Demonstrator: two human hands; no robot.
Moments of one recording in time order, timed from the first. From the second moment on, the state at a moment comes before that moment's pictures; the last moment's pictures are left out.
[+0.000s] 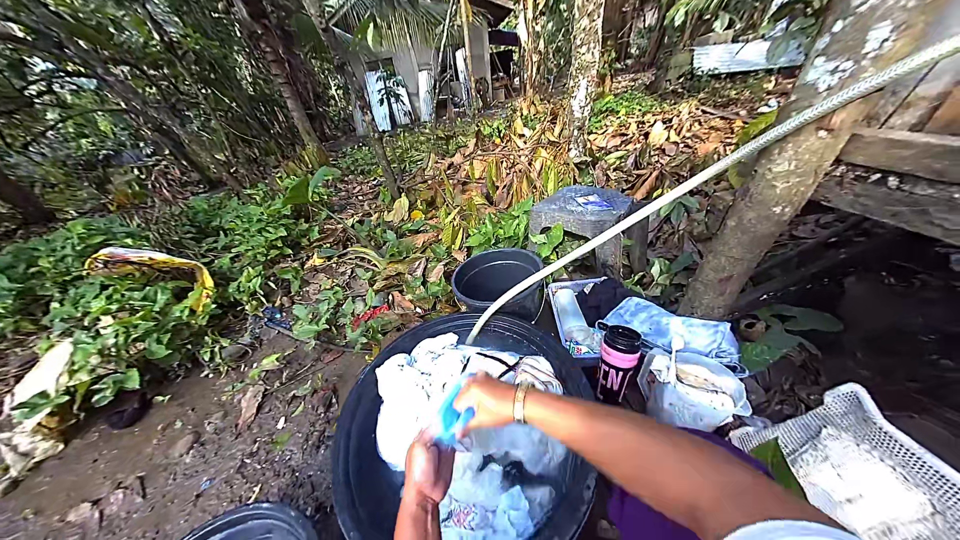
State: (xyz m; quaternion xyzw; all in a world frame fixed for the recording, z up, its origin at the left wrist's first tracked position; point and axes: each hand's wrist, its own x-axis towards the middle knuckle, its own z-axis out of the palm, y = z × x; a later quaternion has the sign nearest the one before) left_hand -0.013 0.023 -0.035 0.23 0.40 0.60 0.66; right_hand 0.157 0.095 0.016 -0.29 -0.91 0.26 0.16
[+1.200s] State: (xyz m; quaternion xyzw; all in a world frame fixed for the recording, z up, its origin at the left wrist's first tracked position) left_hand -0.051 0.027 0.013 0.26 0.32 0.60 0.69; right_hand 0.188 0.124 0.037 -0.58 -0.59 0.51 0.24
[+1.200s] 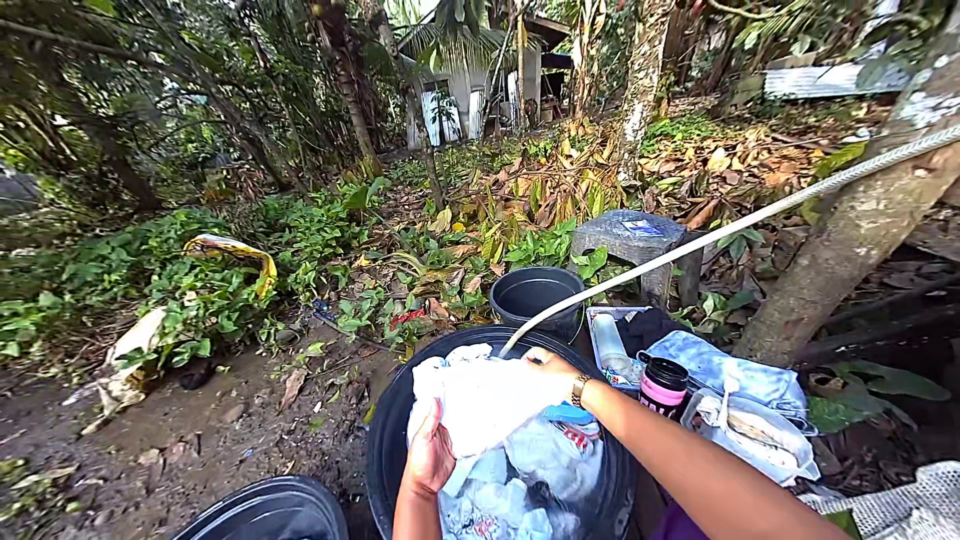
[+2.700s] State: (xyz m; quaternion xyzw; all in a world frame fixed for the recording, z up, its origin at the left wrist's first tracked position) left_hand -0.071 0.028 0.020 0.29 0.47 0.60 0.59; right_hand 0.169 0.118 0.018 -0.62 -0.66 0.41 0.09
